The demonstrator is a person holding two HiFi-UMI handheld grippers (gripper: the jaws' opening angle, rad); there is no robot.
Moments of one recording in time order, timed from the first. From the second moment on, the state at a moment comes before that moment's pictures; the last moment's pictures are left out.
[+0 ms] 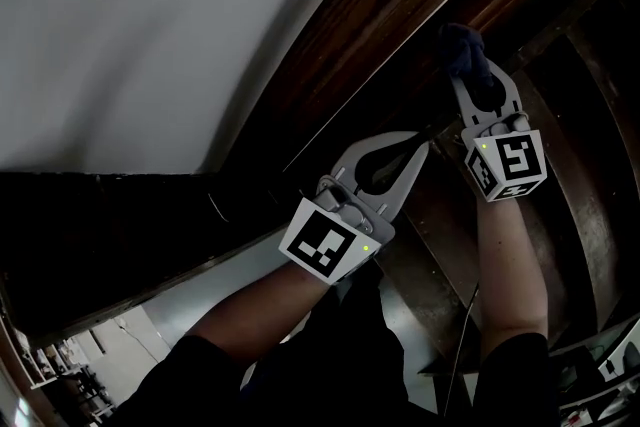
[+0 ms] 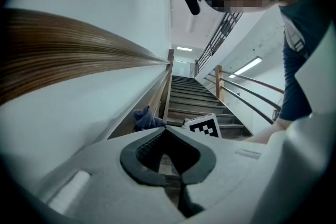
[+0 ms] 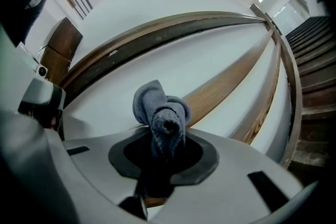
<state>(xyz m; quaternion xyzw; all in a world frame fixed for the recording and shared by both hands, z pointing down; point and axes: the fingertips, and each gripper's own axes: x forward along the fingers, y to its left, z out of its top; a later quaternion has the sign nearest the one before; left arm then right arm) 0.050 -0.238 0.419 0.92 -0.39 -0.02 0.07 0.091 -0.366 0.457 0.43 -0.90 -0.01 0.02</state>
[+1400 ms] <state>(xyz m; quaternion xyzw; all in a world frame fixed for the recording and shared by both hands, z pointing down) -0.097 -0.081 0.573 0.88 -0.46 0.03 0.15 -0.118 -0.183 0.633 0.33 -0.94 0.09 0.02</state>
